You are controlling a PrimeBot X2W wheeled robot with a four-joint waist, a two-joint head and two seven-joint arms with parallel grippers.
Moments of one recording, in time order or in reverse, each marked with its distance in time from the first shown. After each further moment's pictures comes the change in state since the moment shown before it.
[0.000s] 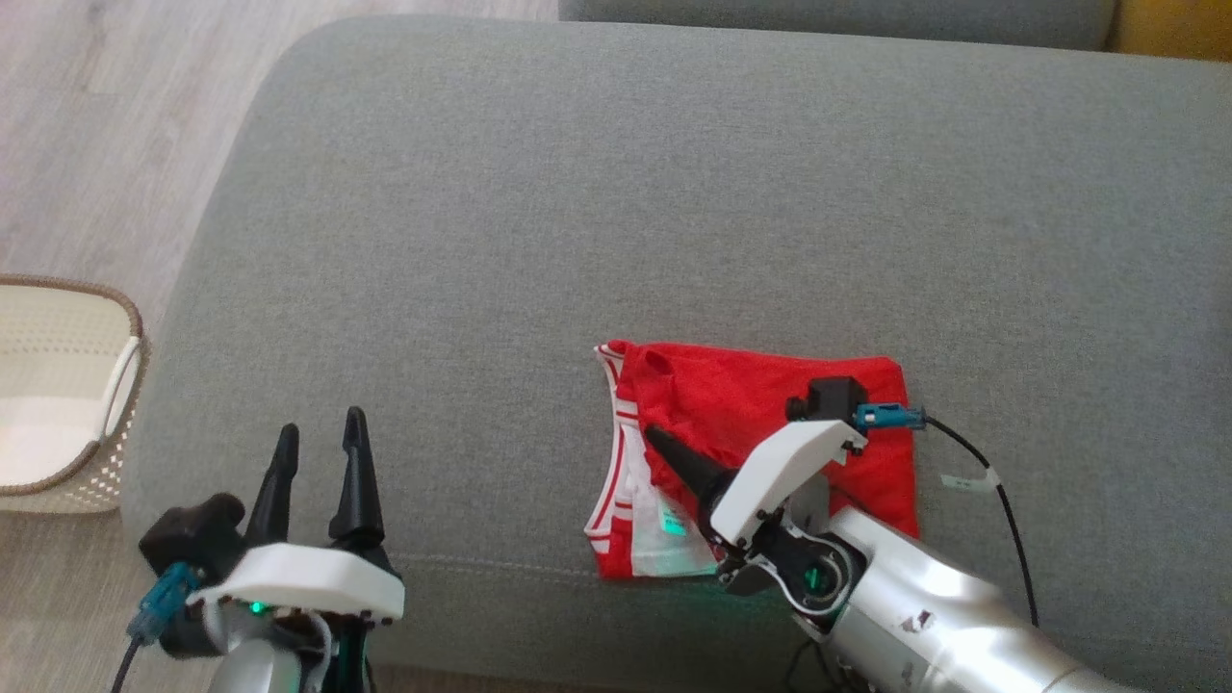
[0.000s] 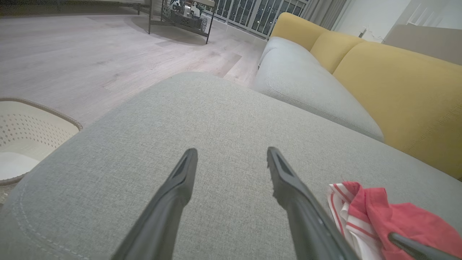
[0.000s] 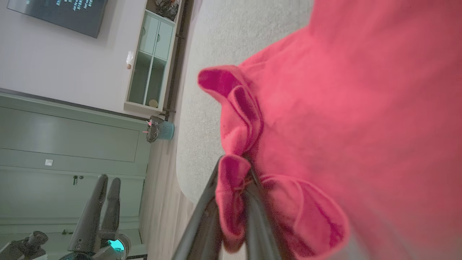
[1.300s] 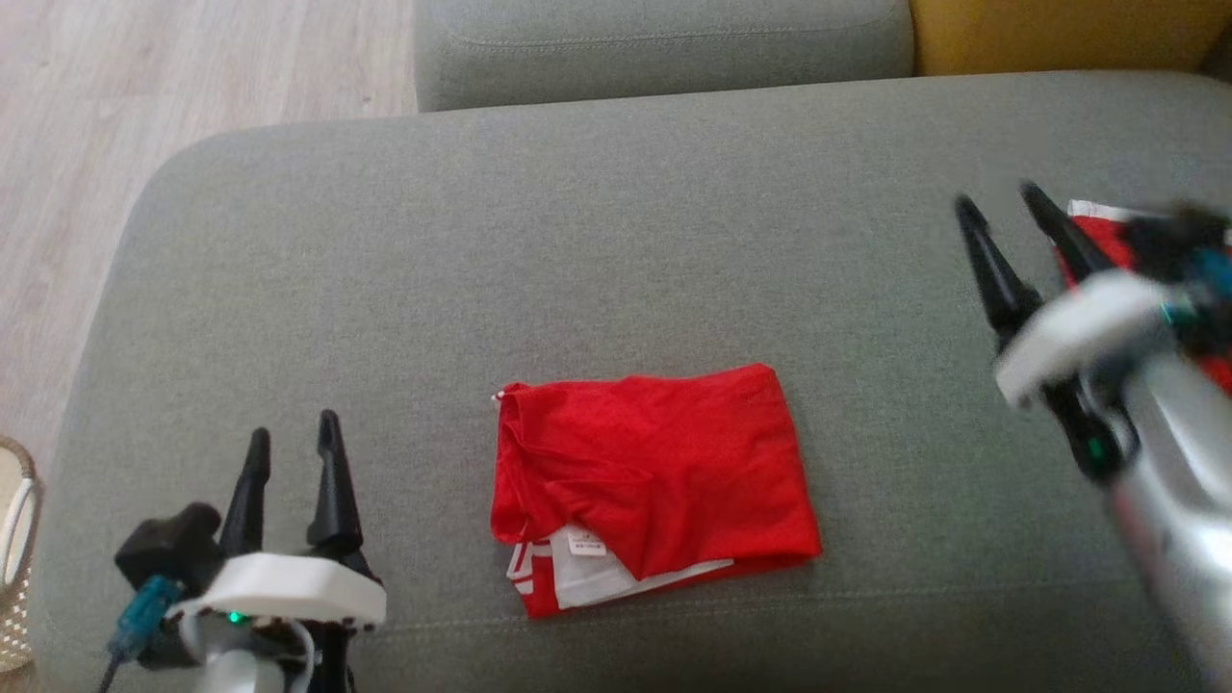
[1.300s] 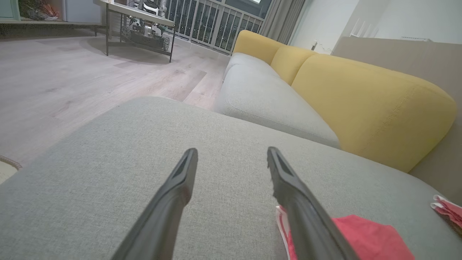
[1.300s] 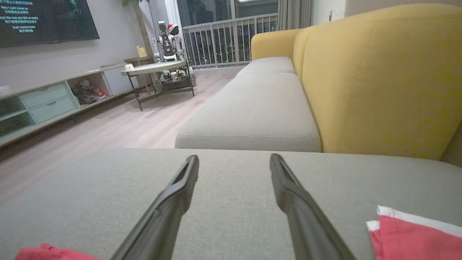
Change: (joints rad) left arm 0.023 0.000 0.044 -0.044 0.019 0.013 0.000; right arm -0.079 -0.317 -0.472 -0.068 -0.904 0.000 -0.194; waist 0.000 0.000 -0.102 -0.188
